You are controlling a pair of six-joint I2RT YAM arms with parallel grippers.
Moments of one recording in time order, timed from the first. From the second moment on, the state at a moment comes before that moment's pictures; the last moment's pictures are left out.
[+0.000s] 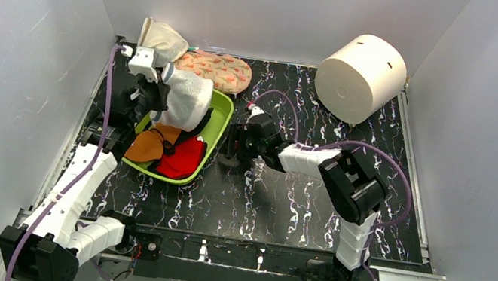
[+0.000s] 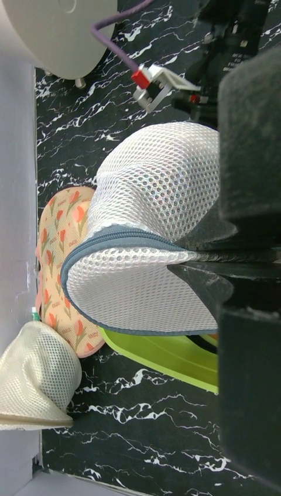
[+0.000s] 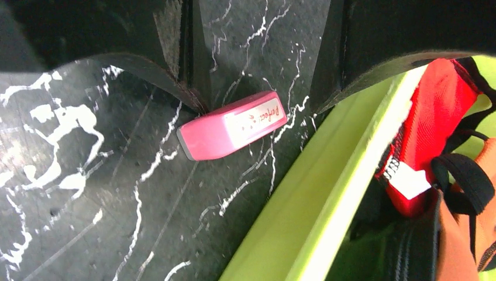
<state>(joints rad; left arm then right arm) -0.17 0.97 0.92 -0.19 -0.01 -0.12 0.73 1.92 1.07 0.19 -0.17 0.57</state>
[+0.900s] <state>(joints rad) -0.73 1.15 0.92 -0.17 0.22 -0.05 0.58 1.00 0.75 -0.29 0.11 0.52</state>
